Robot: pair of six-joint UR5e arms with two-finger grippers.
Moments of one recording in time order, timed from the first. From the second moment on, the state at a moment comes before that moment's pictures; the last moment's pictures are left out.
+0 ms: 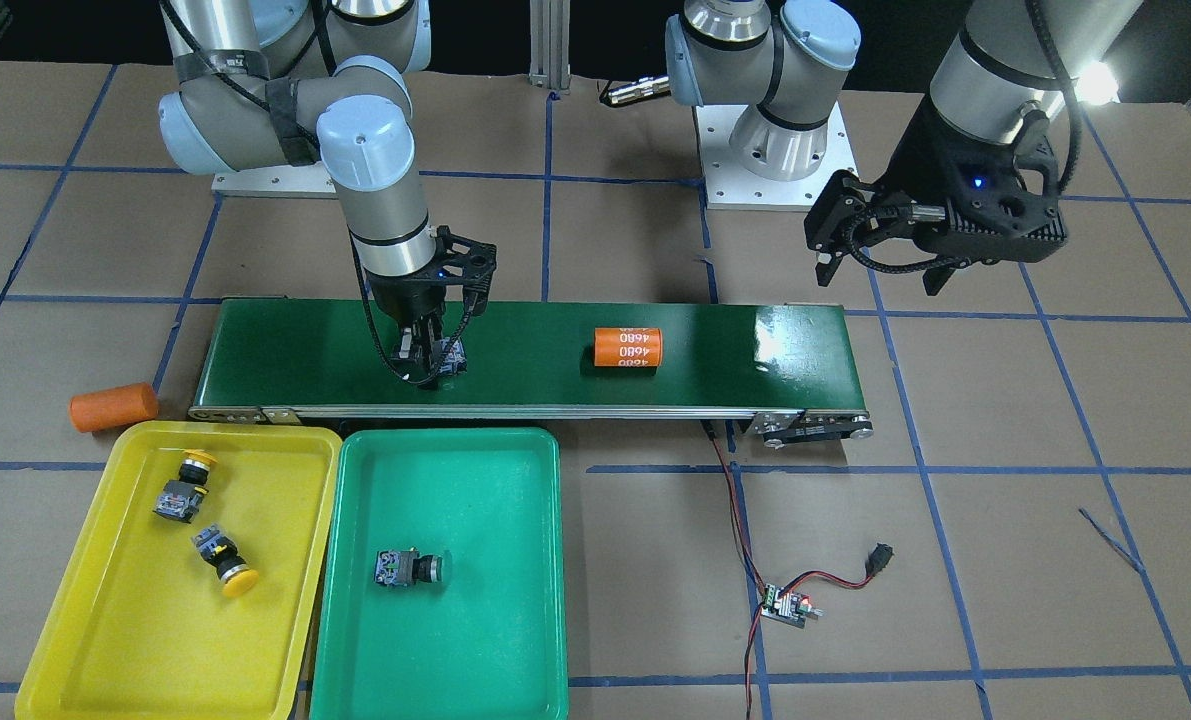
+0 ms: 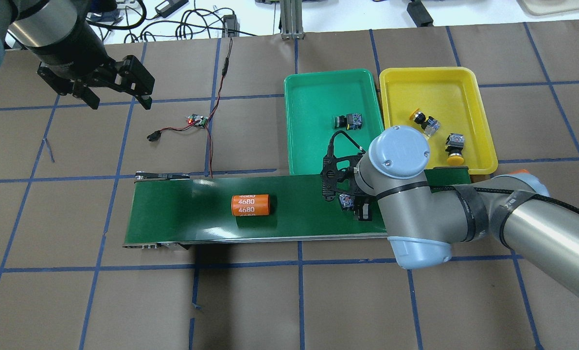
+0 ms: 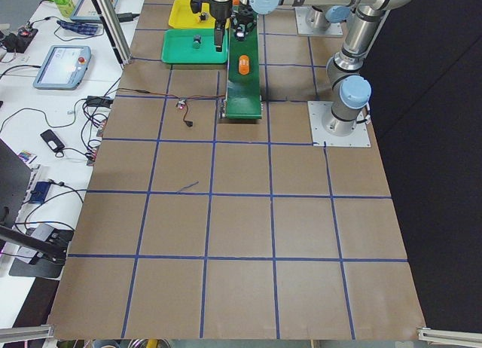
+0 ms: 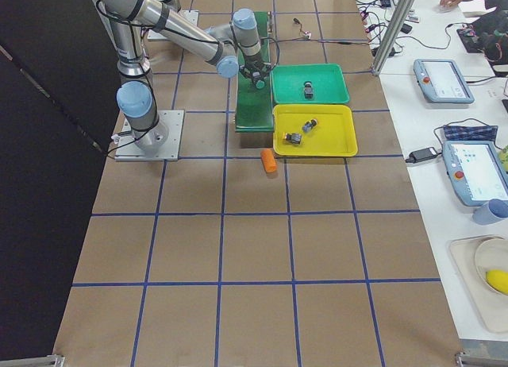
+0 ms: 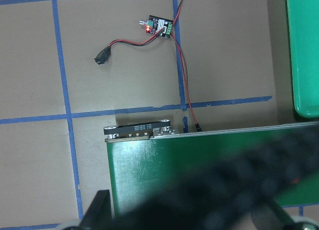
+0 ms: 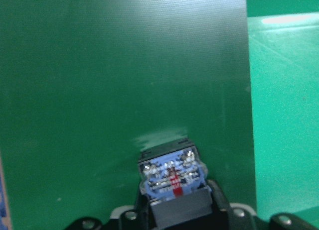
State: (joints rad) left arm -1.49 -1.59 -1.54 -1.54 1.55 0.15; right arm 1.78 -1.42 2.19 -2.54 -1.55 -1.29
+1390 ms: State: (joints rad) left arm -1.49 -1.60 -1.53 -1.54 1.55 0.15; right arm 1.76 -1.15 1.76 -2.35 -1.63 -1.28
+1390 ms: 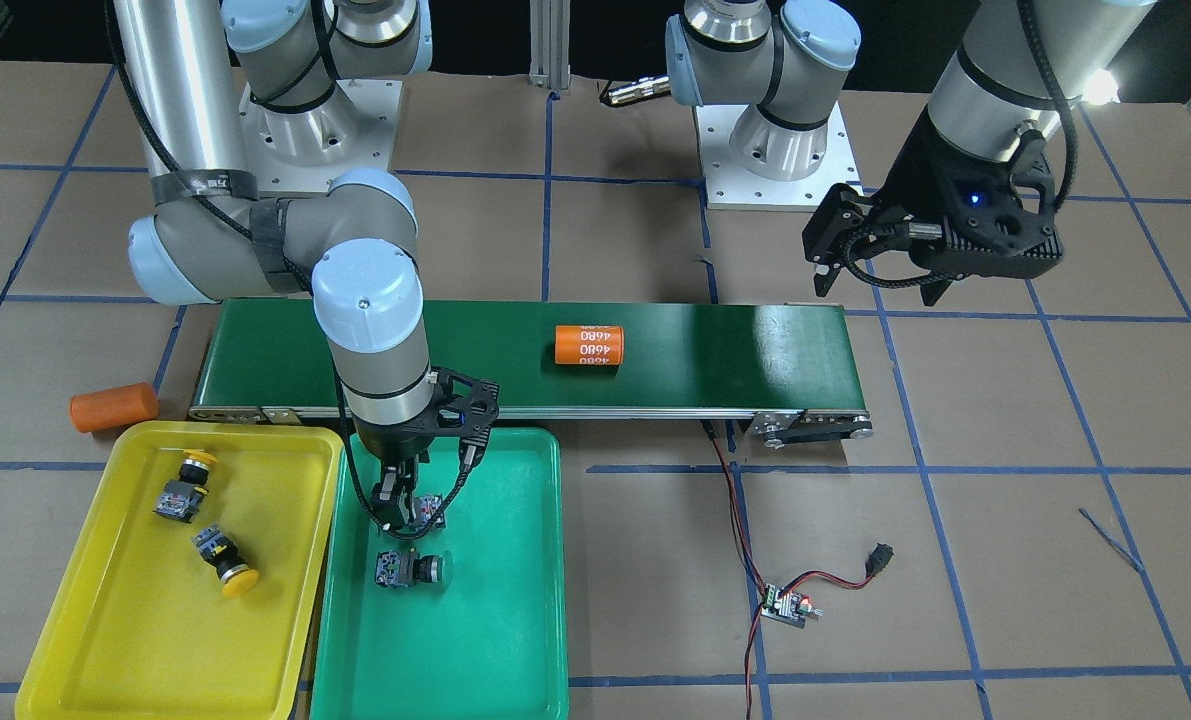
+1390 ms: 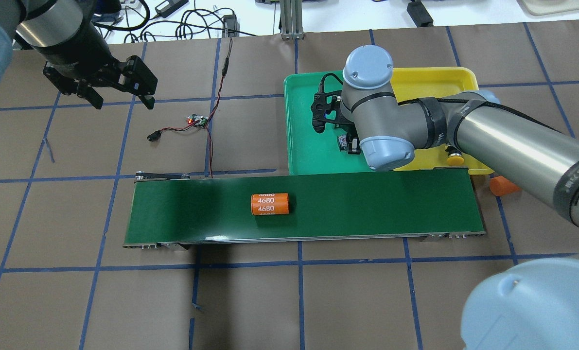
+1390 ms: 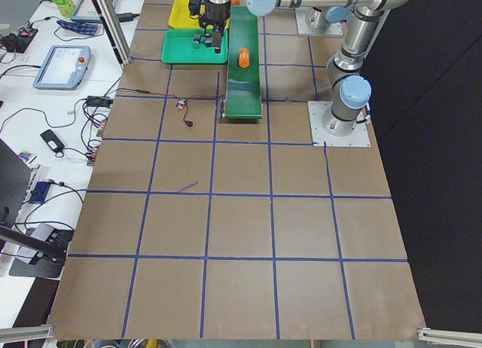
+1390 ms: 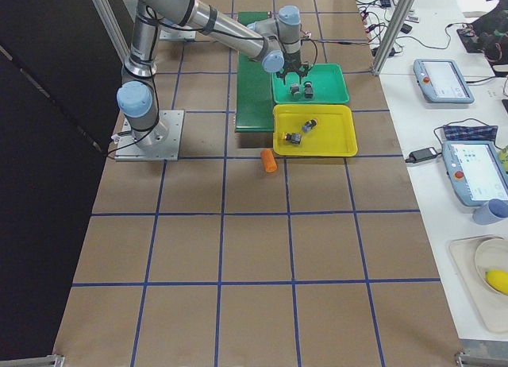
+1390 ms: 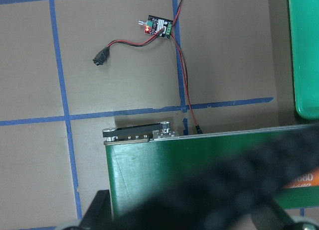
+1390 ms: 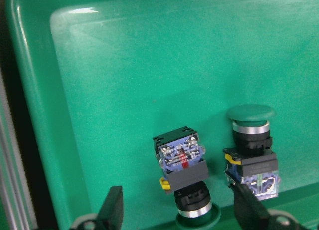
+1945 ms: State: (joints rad) left arm -1.49 -1.60 -1.53 -1.54 1.55 0.15; right arm 1.76 -1.44 1.75 -2.06 -1.57 -1.28
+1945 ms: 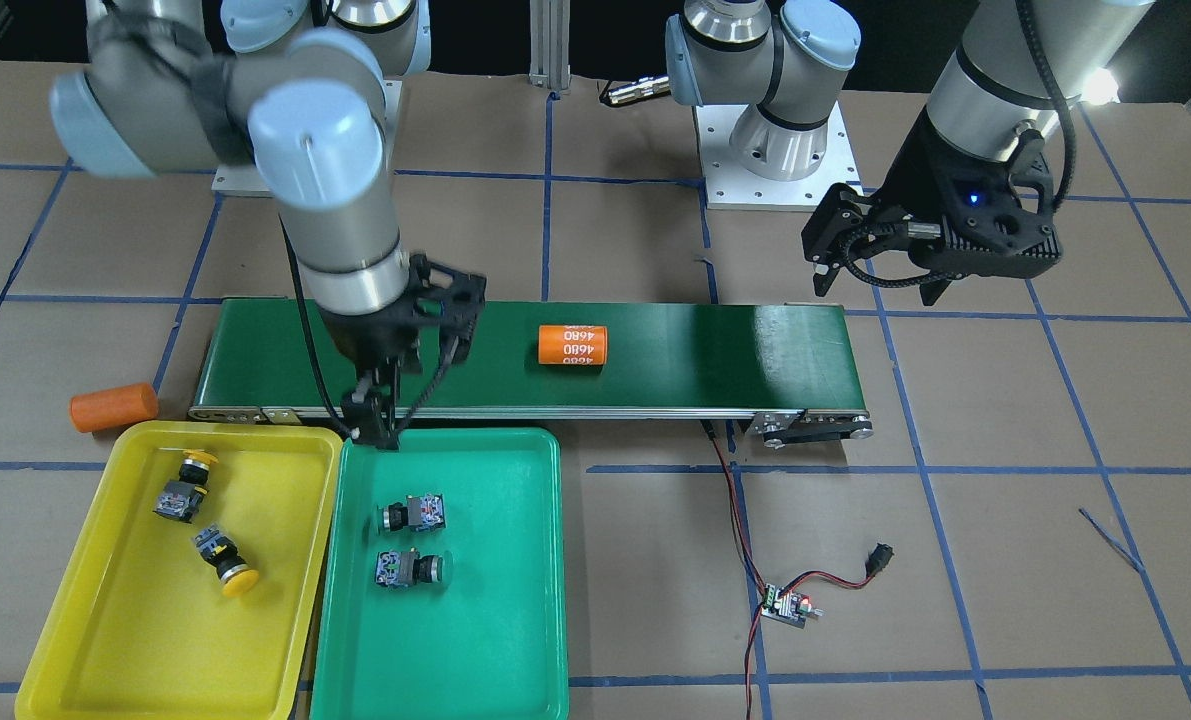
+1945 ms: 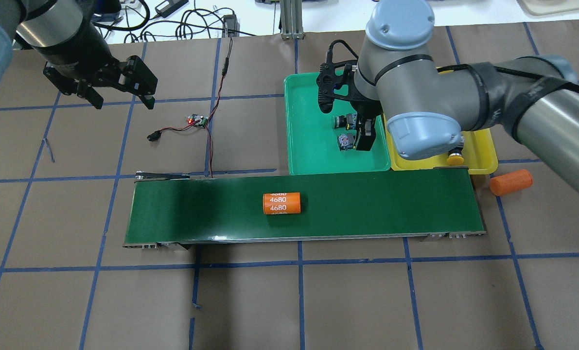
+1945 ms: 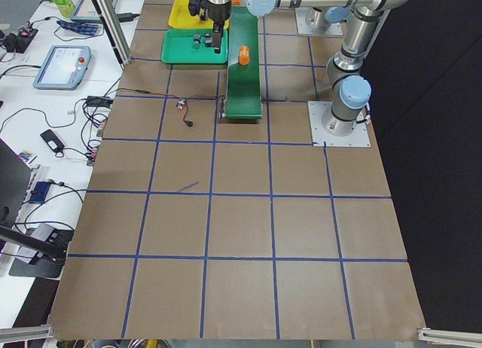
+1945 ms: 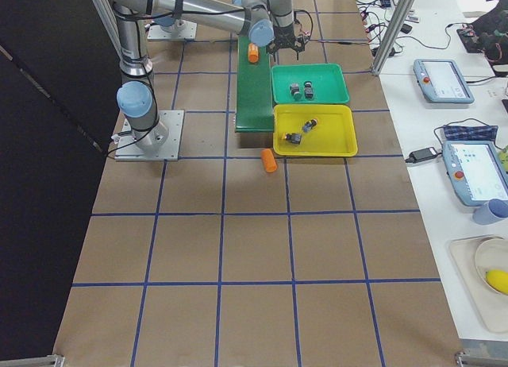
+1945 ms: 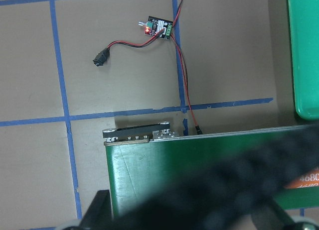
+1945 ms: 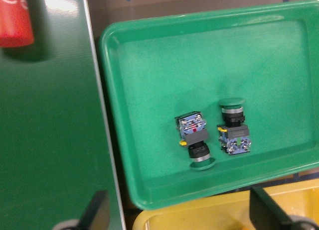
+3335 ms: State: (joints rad) left arm -1.49 -1.60 -1.53 -1.54 1.55 0.15; right arm 1.58 -1.78 1.73 -1.70 -1.58 -0.66
